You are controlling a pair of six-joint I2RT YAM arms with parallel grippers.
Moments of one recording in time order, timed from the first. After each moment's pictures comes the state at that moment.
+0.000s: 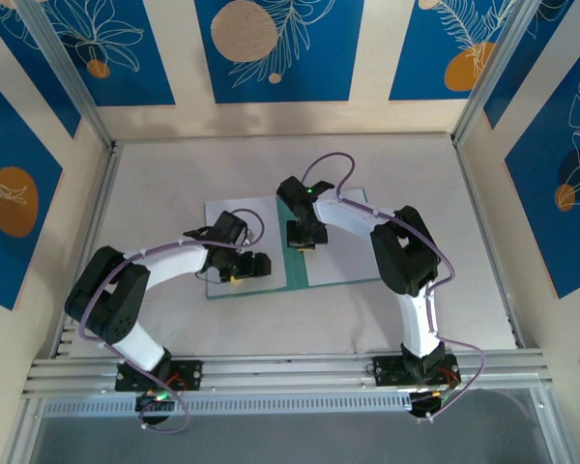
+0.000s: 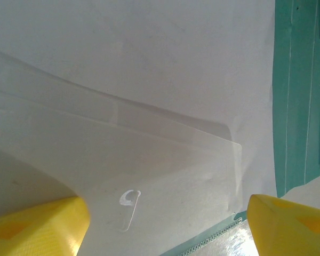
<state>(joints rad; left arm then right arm) -0.55 1.60 0.83 -0.41 0.32 -0.58 0.66 2.04 1.55 -0.96 -0.01 0.64</state>
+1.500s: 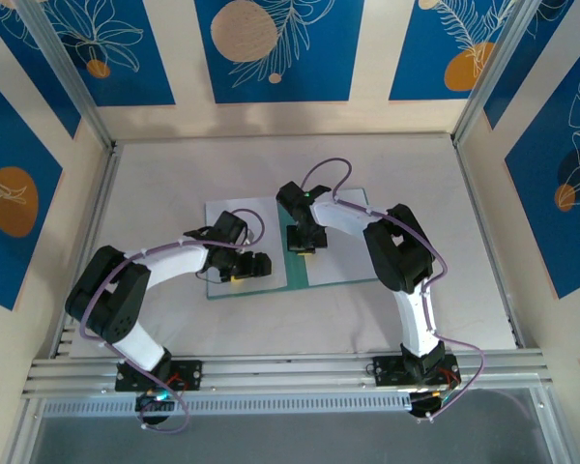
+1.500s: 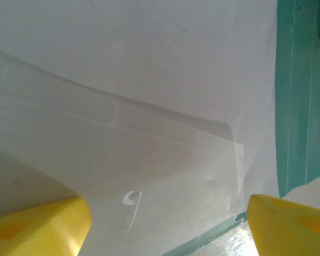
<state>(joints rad) -0.55 1.61 0.83 -0.41 0.32 -0.58 0.66 2.08 1.53 -0.94 -0.02 0.64</state>
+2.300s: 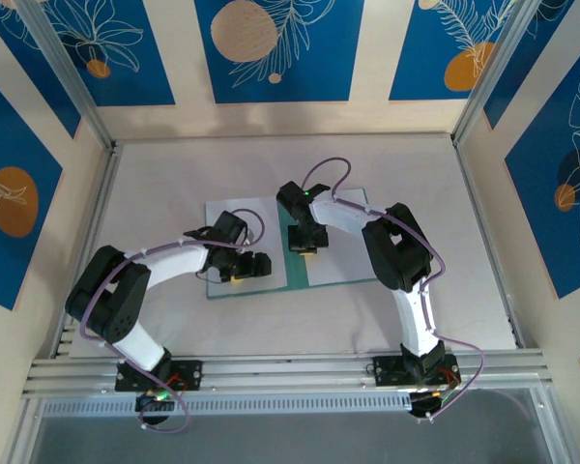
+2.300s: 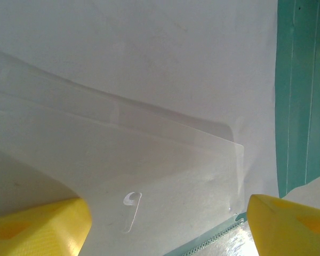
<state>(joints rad) -0.55 1.61 0.83 -0.40 0.32 -0.58 0.66 2.10 1.56 -0.98 0.00 0.63</state>
